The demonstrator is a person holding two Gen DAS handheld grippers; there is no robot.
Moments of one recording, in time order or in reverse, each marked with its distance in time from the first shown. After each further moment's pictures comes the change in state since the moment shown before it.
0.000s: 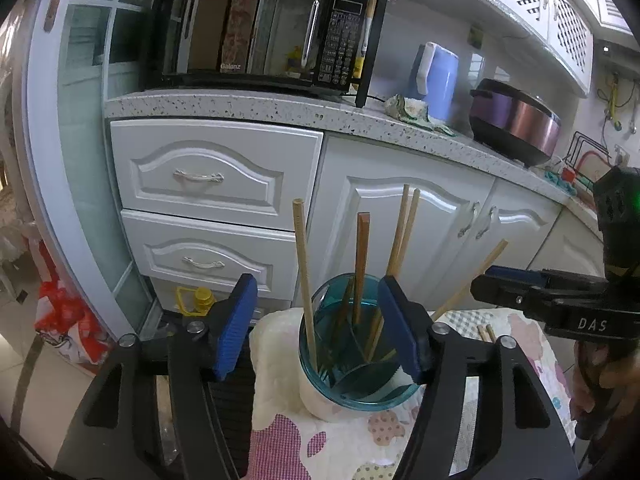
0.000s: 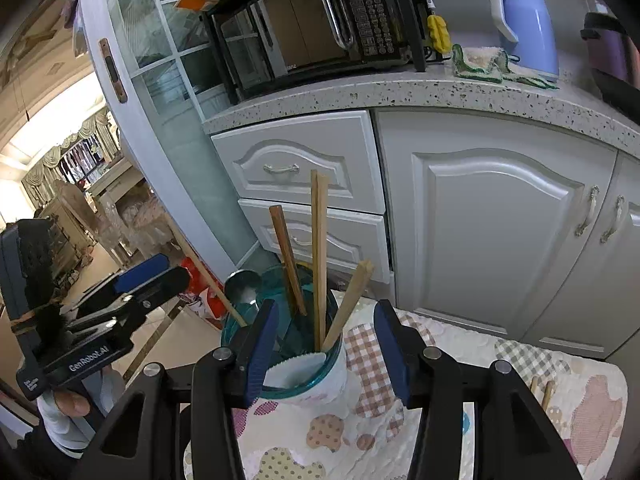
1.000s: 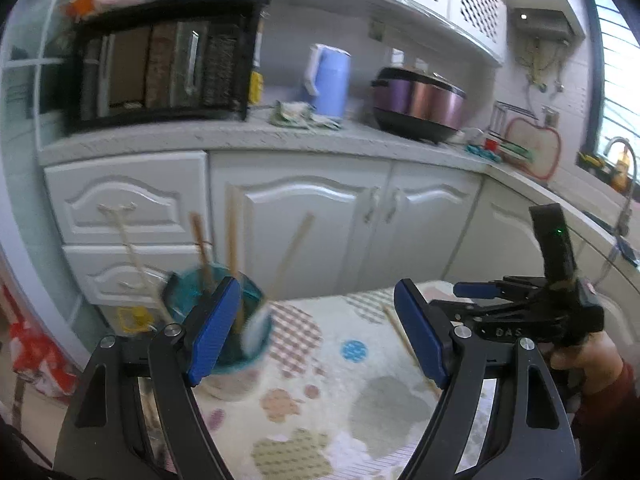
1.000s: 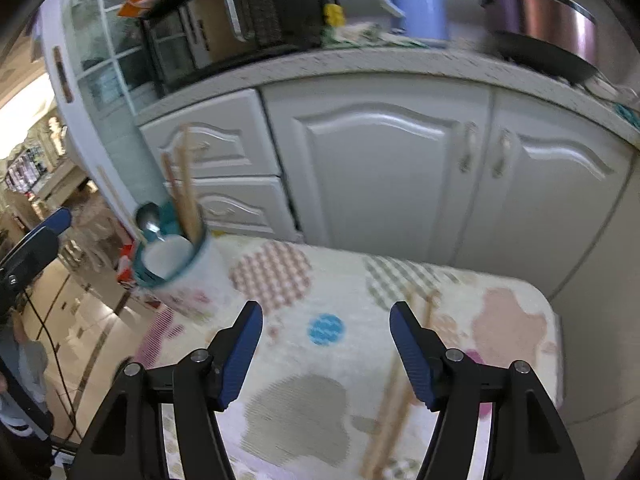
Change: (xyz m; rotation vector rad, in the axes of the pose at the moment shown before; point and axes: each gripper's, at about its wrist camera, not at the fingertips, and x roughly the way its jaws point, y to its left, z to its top) left arm -0.049 -0.121 -0.031 0.158 -0.013 -0.223; right arm -0.088 -0.090 -0.093 0.100 0.045 -0.244
